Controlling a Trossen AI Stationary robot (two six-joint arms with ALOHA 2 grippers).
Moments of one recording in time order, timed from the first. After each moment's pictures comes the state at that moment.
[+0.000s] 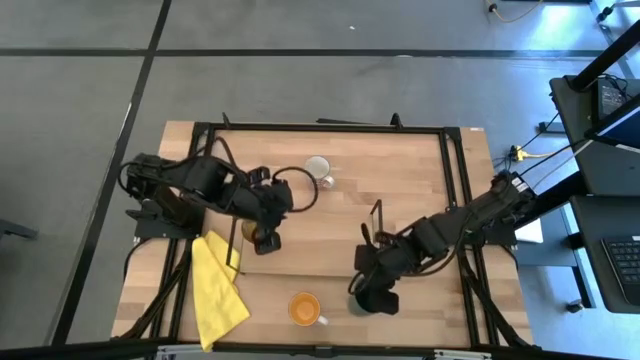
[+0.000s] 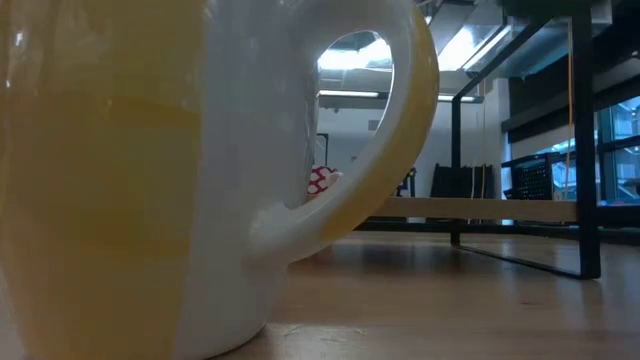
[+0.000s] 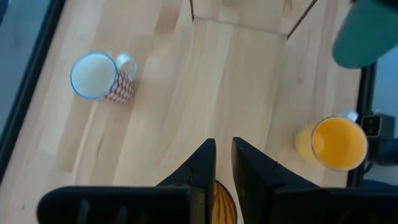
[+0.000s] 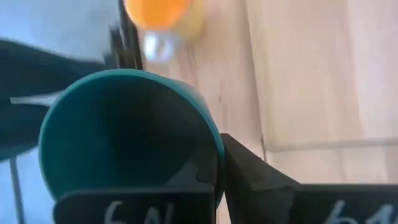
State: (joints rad) left arm -0.34 1.70 2.16 -1.57 -0.30 -0.52; right arm 0.51 1.72 1.73 -1.12 -0.01 0.69
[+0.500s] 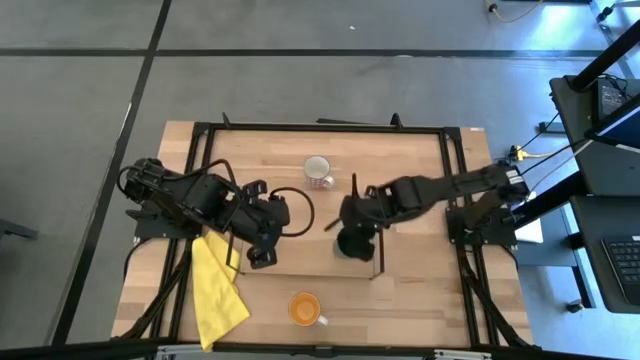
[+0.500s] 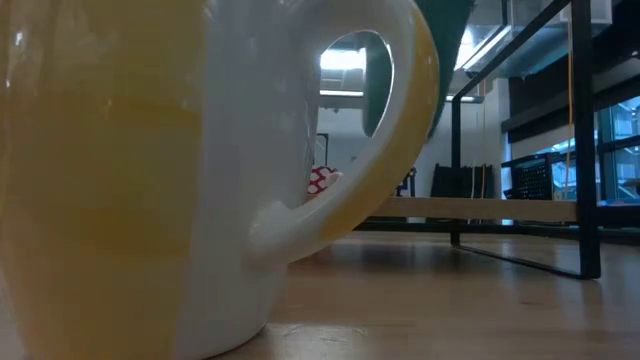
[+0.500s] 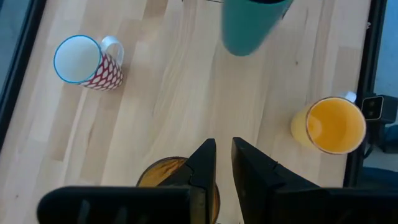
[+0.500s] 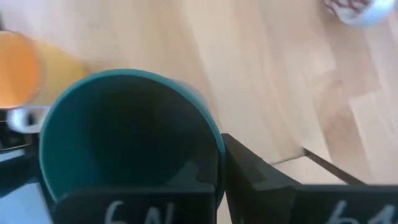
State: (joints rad) left arm -0.42 1.70 2.10 -1.57 -0.33 -0.60; right arm 0.22 1.72 1.68 -1.18 0.08 0.54
